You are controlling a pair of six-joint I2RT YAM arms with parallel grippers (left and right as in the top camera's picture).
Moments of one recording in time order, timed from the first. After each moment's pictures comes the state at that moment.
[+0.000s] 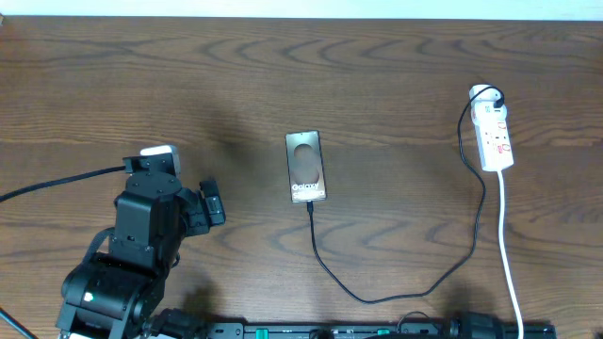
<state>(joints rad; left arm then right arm) -0.30 0.79 1.02 -1.02 -0.23 -0.38 -0.14 0.38 1.58 -0.69 -0.22 0.21</state>
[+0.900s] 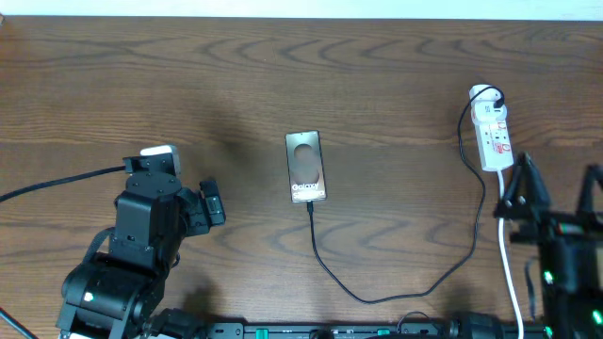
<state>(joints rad) -0.30 0.79 1.02 -1.02 -0.23 -0.38 -0.13 0.42 0.91 -0.43 -0.10 0.31</state>
